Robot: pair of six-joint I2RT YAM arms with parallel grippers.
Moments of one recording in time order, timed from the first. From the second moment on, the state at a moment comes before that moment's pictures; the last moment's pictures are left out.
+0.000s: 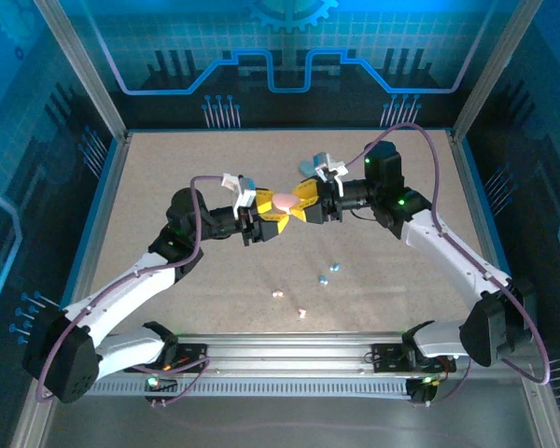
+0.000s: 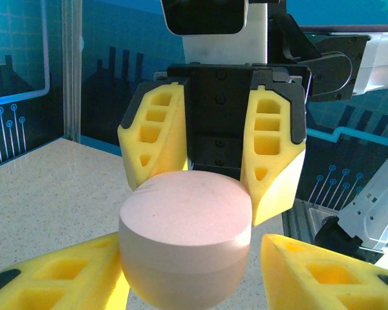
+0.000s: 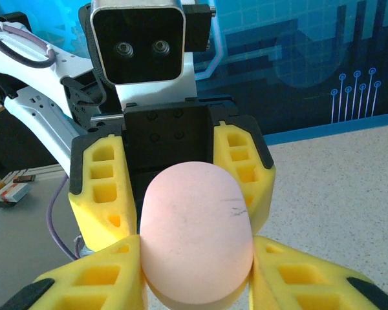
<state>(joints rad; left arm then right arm) -0.49 1.13 0.74 0.44 0.75 -0.22 0.43 1.34 1.14 -0.13 -1.13 -0.11</state>
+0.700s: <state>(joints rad) -0.49 1.13 0.75 0.40 0.76 -0.19 0.44 1.34 1.14 -0.14 -1.14 -0.12</state>
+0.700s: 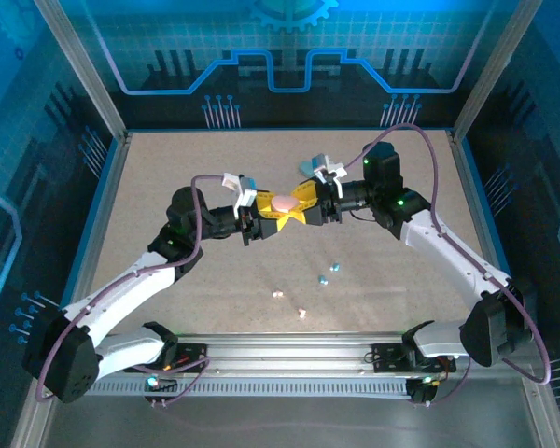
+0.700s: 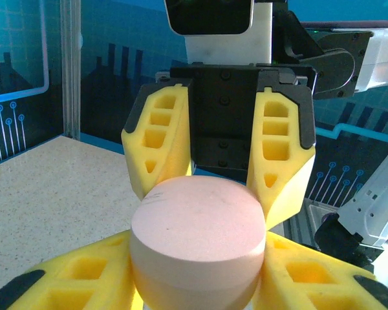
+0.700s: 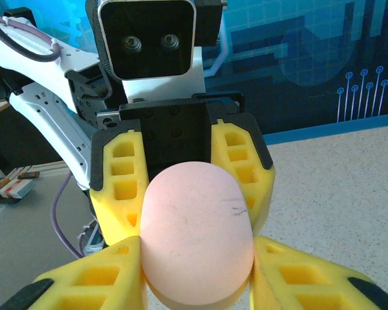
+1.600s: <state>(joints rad) -0.51 1.13 0.77 0.31 0.77 -0.14 0.43 1.34 1.21 -0.26 -0.96 -0.11</state>
